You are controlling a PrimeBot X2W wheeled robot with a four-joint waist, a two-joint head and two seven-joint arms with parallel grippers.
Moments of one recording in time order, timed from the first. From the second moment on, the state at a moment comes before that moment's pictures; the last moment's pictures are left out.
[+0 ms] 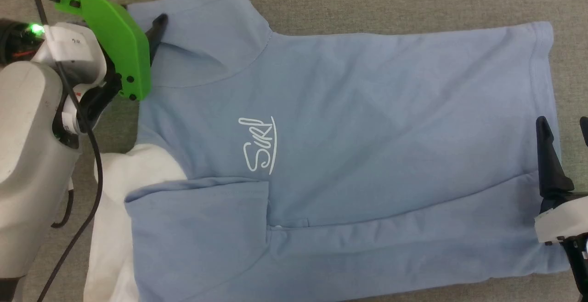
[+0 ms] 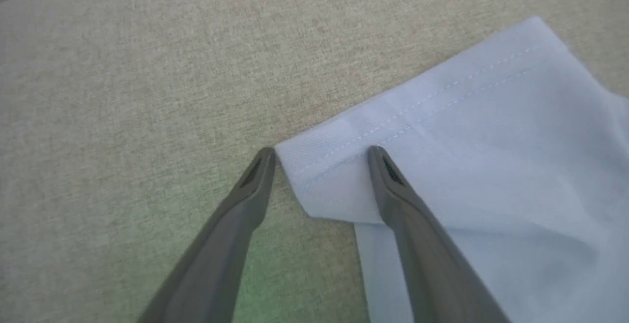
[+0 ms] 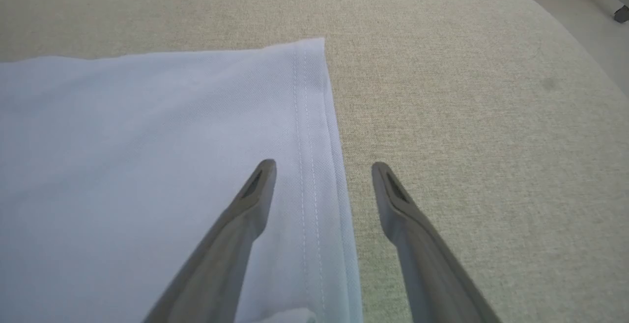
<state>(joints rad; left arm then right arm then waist) -0.87 0.60 -0.50 0.14 -0.69 0.10 0.63 -0.04 -0.11 -0.24 -0.30 0.20 0.13 0.22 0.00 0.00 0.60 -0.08</state>
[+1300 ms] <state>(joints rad) -0.93 0.55 -0.54 0.14 -0.71 0.08 0.61 -0.58 -0.37 -0.18 -0.04 0.36 0.13 0.86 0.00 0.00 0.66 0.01</state>
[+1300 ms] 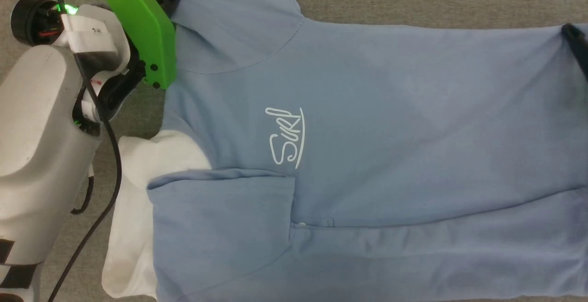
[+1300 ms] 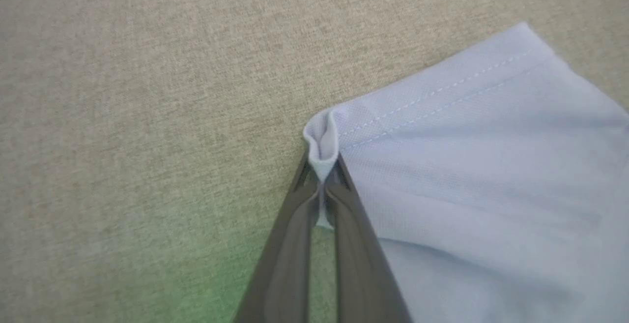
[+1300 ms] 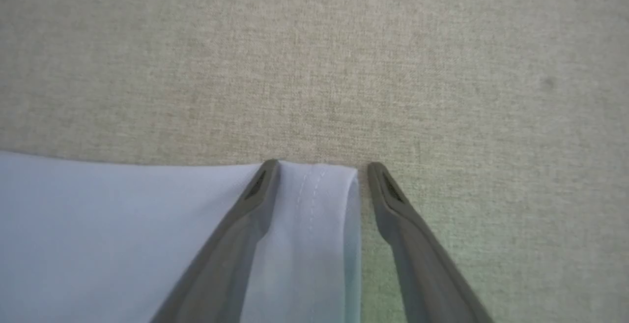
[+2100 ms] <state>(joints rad) -0.69 0.55 -0.43 0.03 -0.73 0.04 0.16 -0.42 -0.35 -0.20 -0.05 0.37 0.13 0.63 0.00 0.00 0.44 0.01</state>
